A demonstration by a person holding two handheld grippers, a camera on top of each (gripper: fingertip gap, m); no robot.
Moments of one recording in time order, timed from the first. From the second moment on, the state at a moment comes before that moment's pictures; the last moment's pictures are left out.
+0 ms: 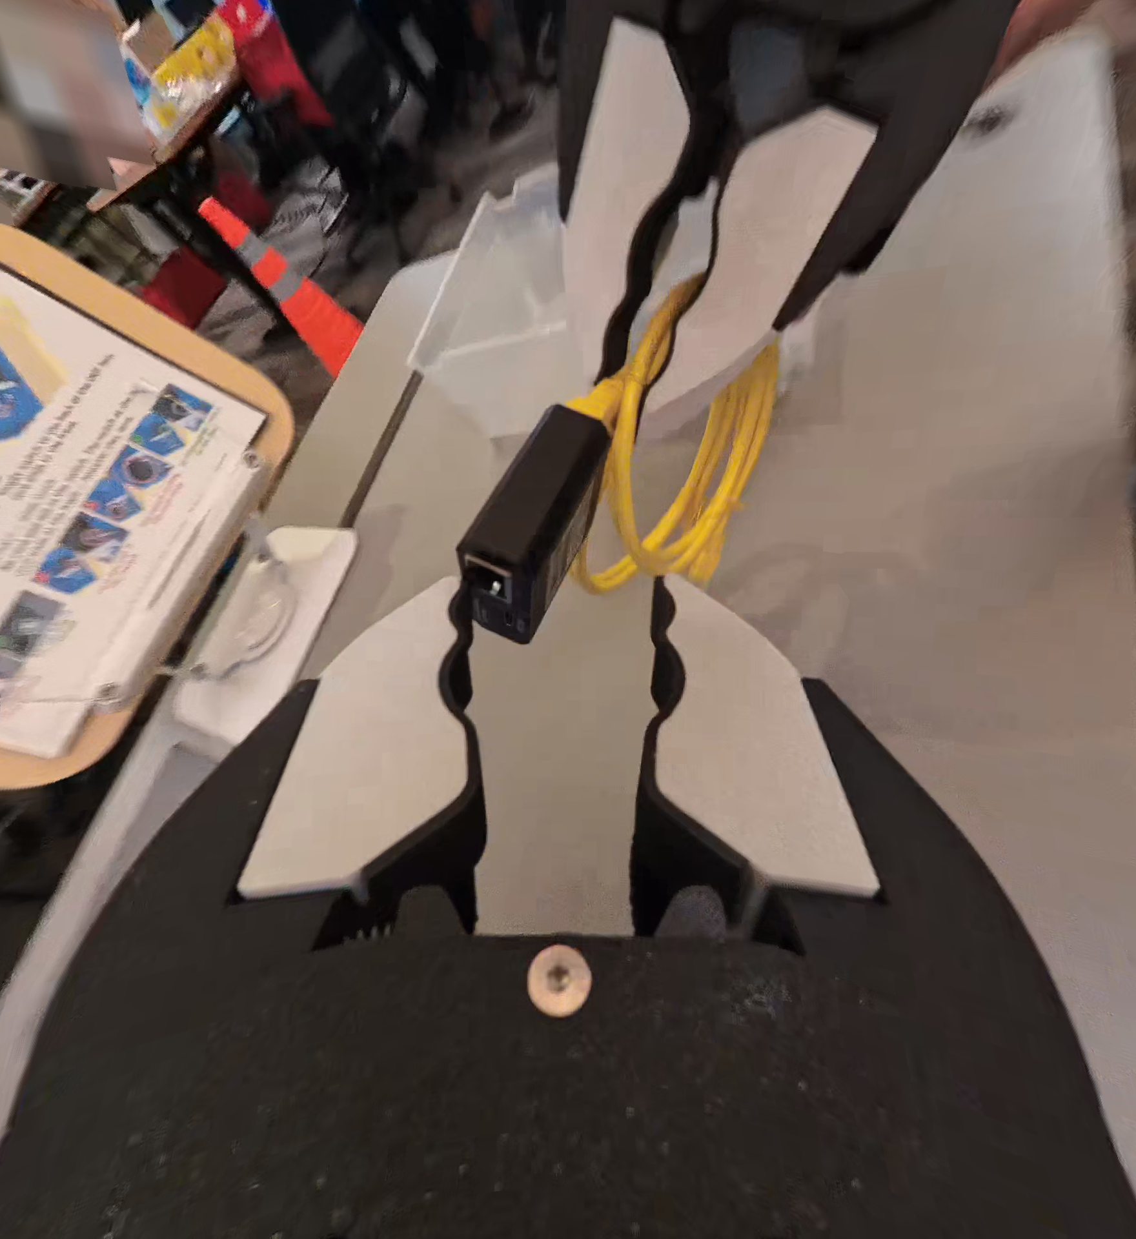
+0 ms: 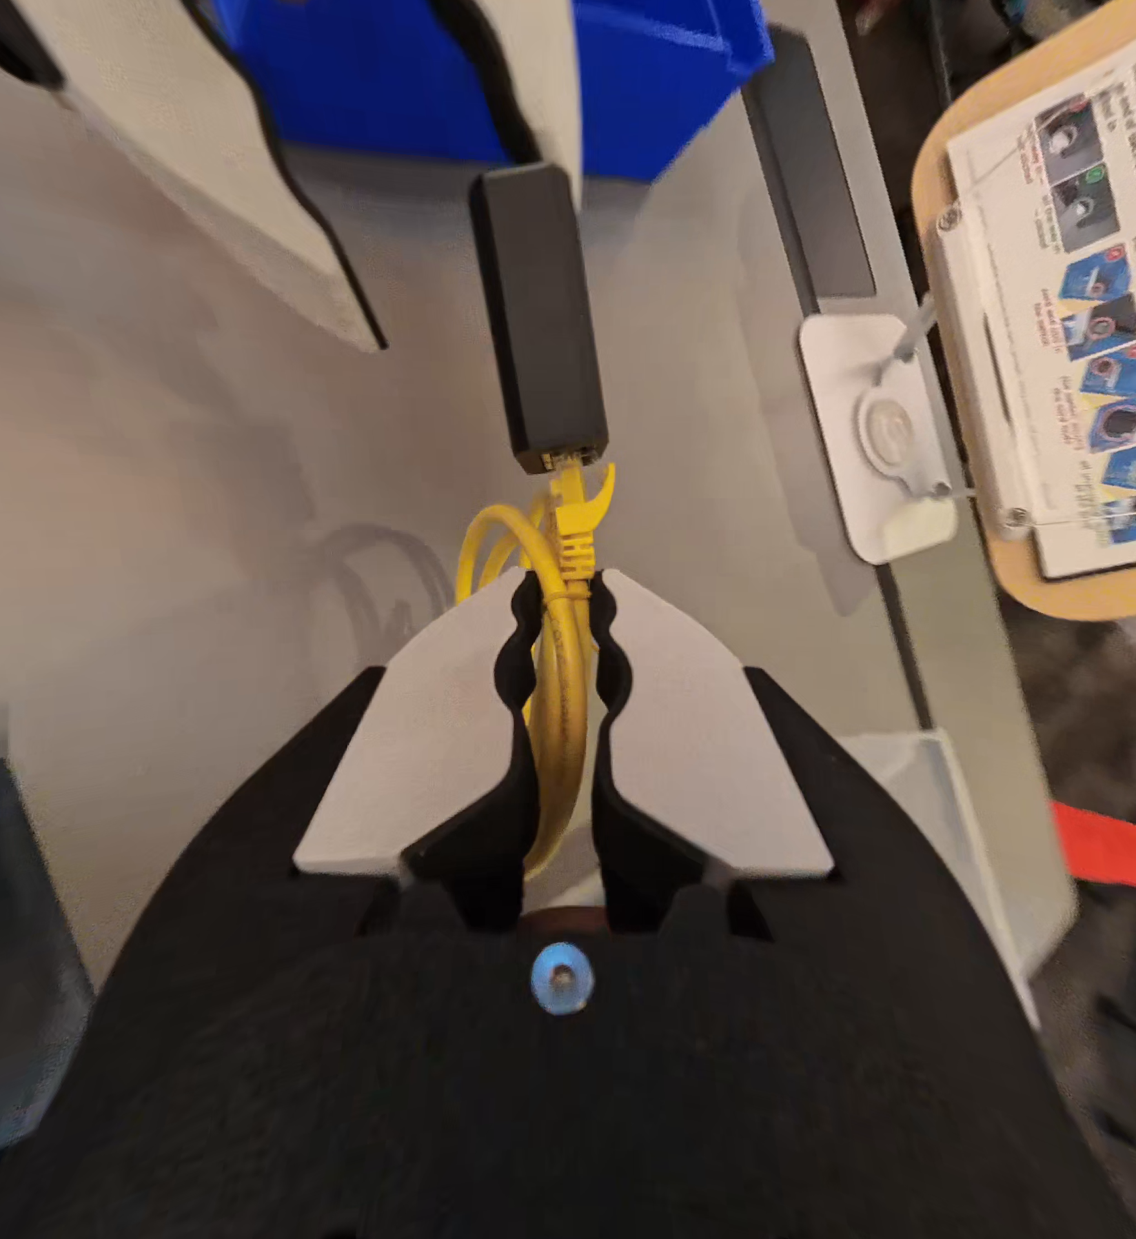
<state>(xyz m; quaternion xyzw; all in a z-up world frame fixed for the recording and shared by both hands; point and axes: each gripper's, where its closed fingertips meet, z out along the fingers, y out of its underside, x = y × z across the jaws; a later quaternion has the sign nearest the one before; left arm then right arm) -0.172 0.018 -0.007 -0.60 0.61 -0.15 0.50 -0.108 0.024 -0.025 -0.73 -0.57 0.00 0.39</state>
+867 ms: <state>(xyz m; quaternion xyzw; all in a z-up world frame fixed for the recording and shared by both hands) -0.135 0.072 -0.065 -0.51 0.65 0.09 0.55 -0.113 0.031 -0.044 -0.67 -0.63 -0.07 0.38</state>
